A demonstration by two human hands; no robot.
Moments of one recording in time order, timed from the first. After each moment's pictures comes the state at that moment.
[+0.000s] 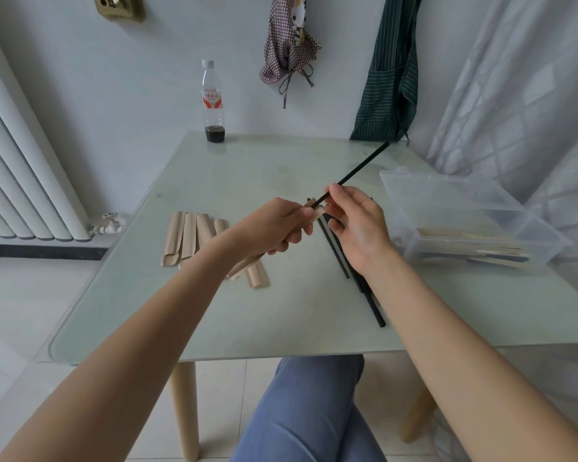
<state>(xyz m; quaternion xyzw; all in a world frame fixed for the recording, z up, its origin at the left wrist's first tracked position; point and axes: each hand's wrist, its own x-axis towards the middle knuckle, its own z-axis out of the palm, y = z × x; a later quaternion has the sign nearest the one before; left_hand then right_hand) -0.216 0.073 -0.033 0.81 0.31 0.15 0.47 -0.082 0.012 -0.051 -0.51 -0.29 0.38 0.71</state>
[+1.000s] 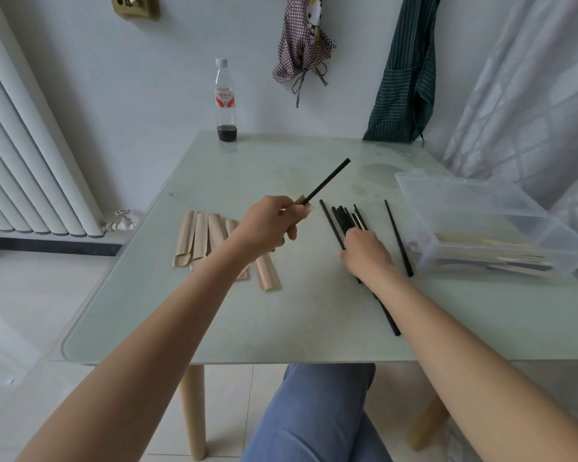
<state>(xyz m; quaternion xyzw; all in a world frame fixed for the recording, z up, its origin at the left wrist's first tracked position) -0.224 0.093 -0.048 0.78 0.38 0.25 0.43 -0.065 0.033 -0.091 -0.87 -0.47 0.07 0.08</state>
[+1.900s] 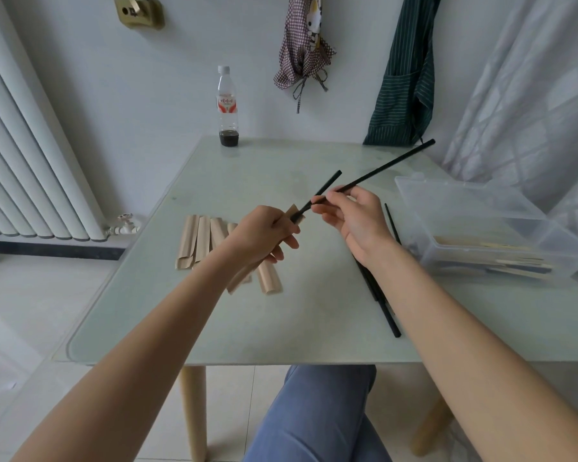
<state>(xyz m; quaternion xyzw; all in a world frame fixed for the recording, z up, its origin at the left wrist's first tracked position) -0.233 0.096 -0.051 0.77 0.40 0.20 0.45 -0.089 0.034 -0.040 -0.53 -0.35 0.37 0.67</state>
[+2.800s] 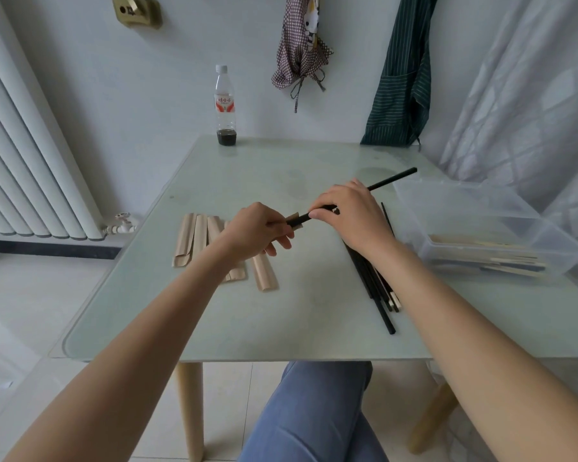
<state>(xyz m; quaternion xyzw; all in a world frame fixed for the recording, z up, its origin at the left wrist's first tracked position) -0.237 0.096 -0.048 0.81 0.40 0.19 0.39 -0.070 0.033 -0.039 -0.69 -0.67 -0.07 0.26</state>
